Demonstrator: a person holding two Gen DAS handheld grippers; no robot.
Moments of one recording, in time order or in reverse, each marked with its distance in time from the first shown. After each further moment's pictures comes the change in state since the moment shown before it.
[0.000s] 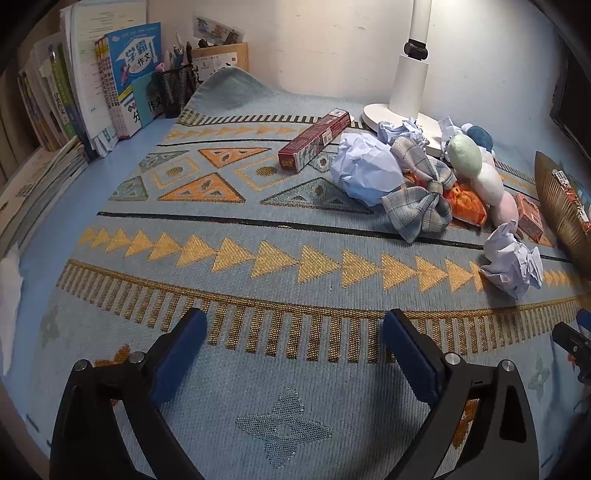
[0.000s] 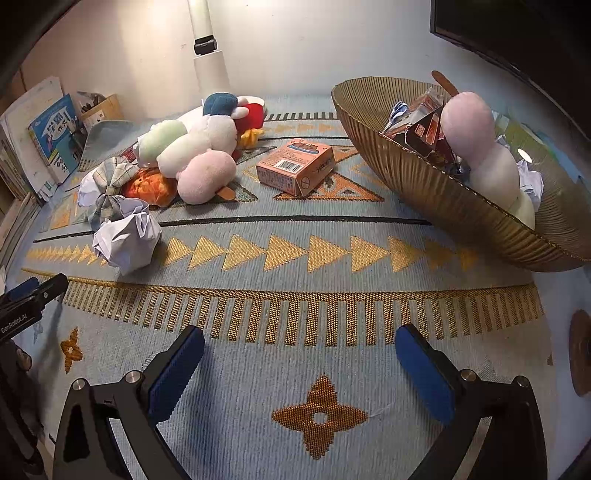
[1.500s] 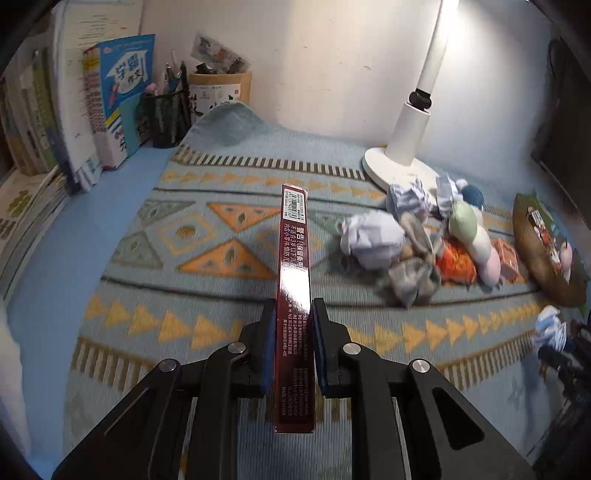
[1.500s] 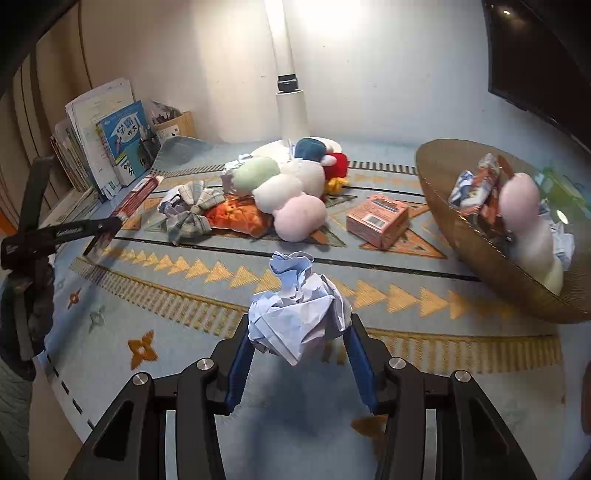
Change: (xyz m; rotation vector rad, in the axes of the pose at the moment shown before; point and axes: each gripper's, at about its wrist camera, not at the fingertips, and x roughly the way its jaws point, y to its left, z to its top) left arm -0.009 0.048 0.041 0.022 -0.044 -0.155; right arm -0.044 0.030 -0.012 -0.135 -0.147 0.173
